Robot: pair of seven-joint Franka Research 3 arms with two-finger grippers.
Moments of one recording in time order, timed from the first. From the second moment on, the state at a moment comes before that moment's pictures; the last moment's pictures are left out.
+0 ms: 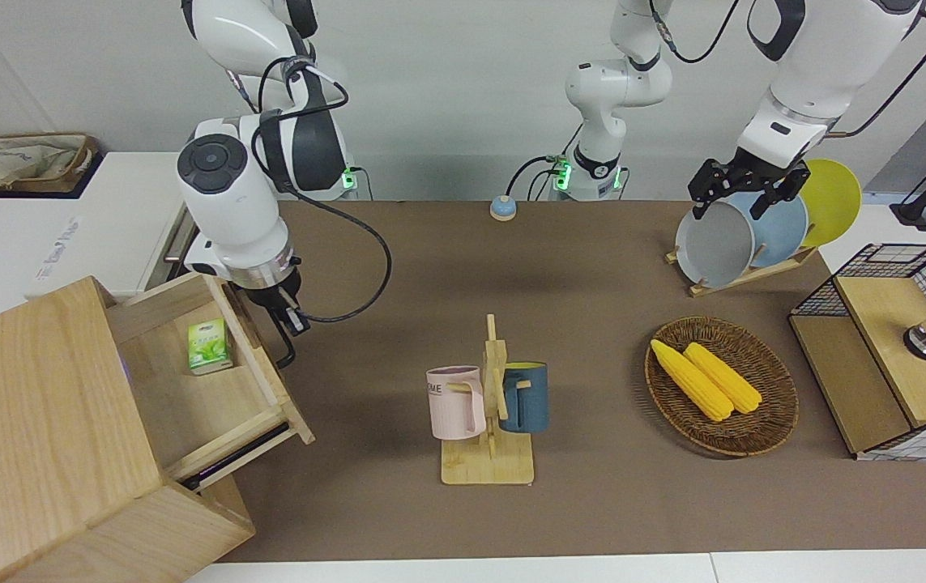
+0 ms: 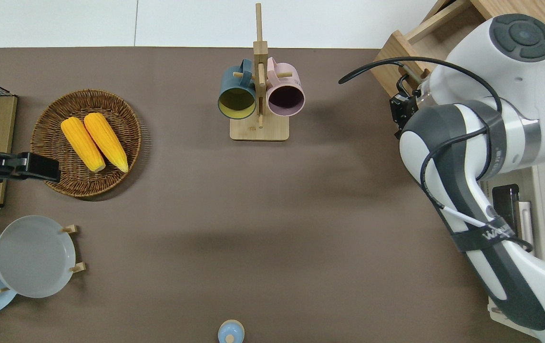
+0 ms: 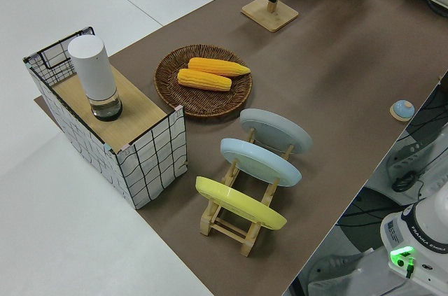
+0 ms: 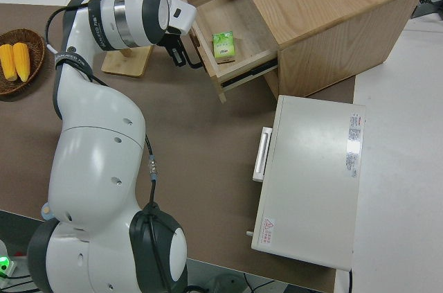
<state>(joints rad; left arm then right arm) 0.03 0.04 -0.06 -1.51 0.00 1.52 0.02 0.09 0.41 0.06 -1.35 -0.03 1.73 1.14</state>
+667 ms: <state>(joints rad) 0.03 0.04 -0.06 -1.51 0.00 1.52 0.02 -0.01 0.45 0.06 -1.30 -0.03 1.76 1.04</state>
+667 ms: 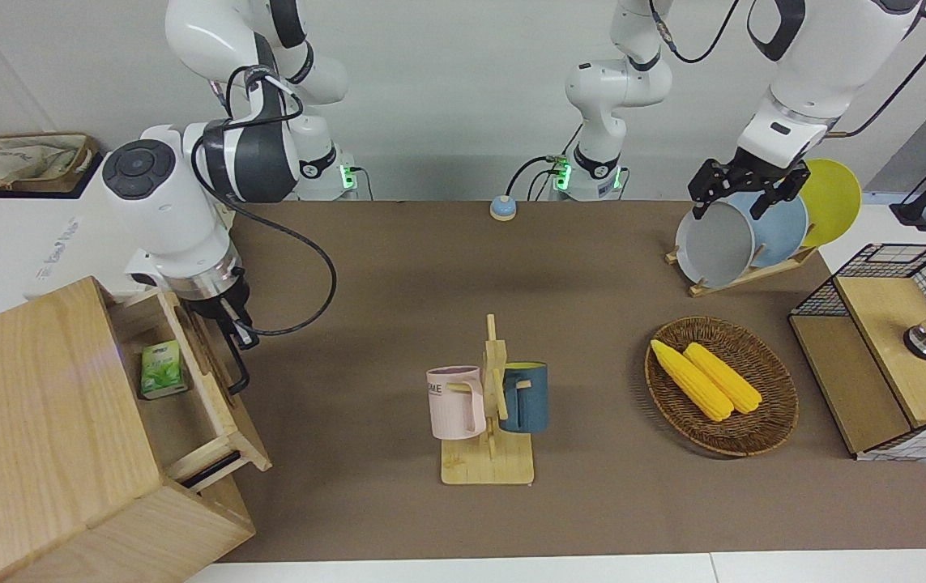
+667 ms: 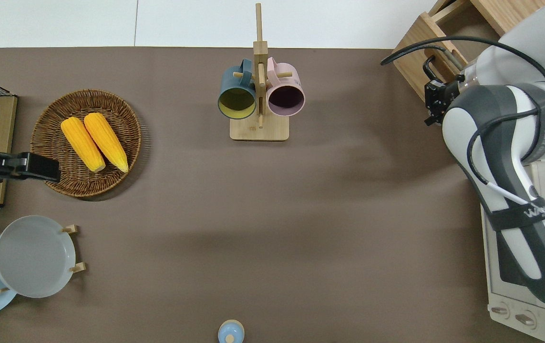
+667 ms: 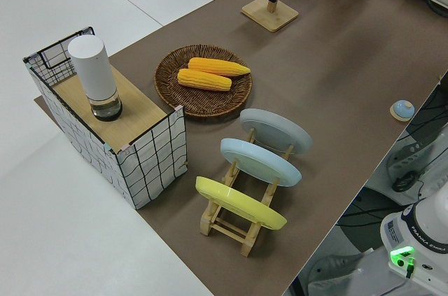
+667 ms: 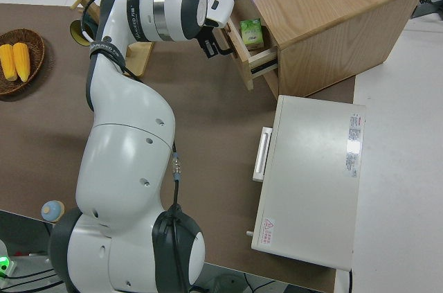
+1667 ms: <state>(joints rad) 0.03 0.04 -0.06 -1.51 0.00 1.52 0.02 -0.11 0.45 0.06 -1.28 -0.03 1.77 0.89</state>
